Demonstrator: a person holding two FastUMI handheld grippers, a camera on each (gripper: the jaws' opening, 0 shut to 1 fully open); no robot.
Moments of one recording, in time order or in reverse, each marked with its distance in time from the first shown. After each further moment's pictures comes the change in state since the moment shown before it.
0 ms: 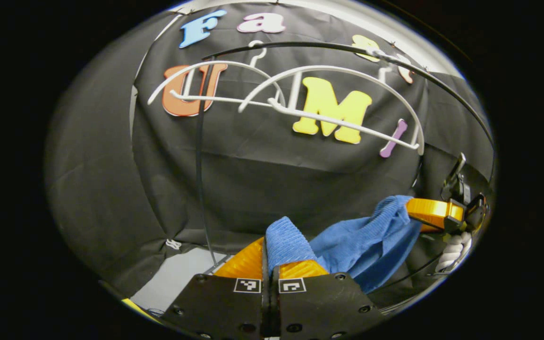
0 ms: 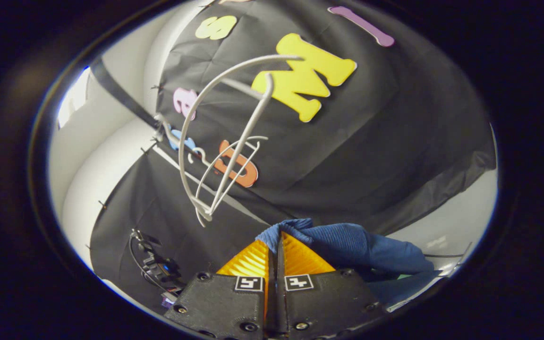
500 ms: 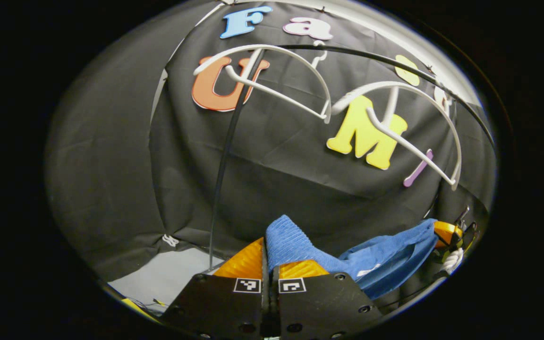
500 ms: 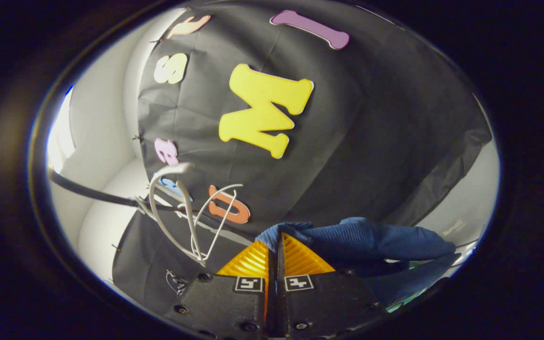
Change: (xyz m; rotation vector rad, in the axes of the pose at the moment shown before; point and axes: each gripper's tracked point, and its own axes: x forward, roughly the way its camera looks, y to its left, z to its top) left arm 0.050 0.075 0.014 -0.156 -0.078 0.074; right arm -0.019 -0.094 0.089 0.221 -0.149 0.021
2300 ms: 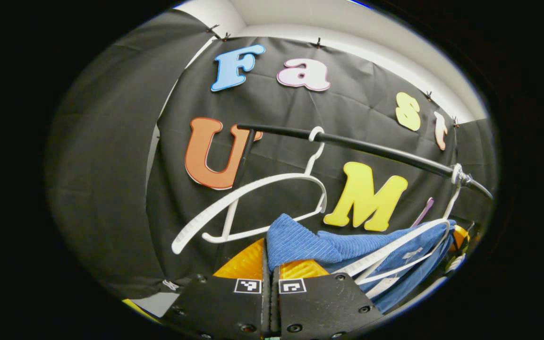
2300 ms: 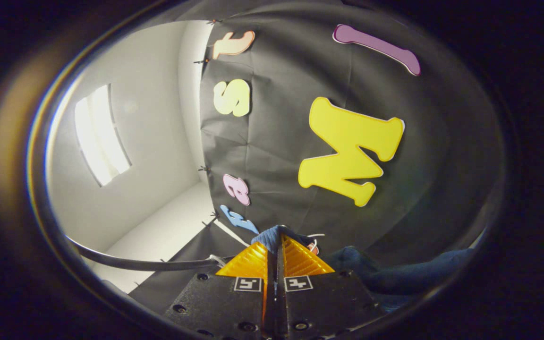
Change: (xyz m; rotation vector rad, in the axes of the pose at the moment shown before) left arm 0.017 -0.006 0.189 -0.005 -0.309 -0.005; right arm 0.017 0.130 0.145 0.008 -0.189 0.430
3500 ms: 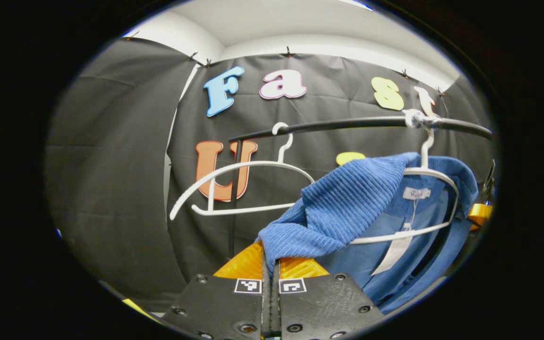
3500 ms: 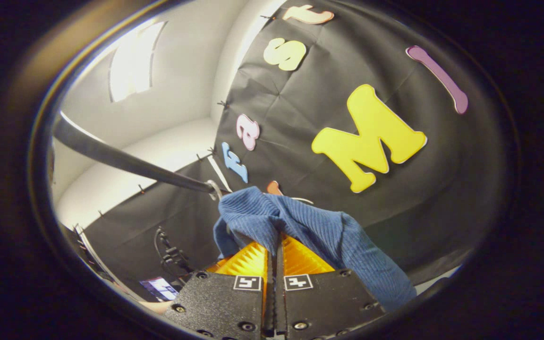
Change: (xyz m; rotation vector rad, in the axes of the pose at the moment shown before) left arm -0.045 -0.041 -0.015 0.182 -0.161 0.139; right arm -0.034 0.011 -0.081 -0.394 0.226 -0.006
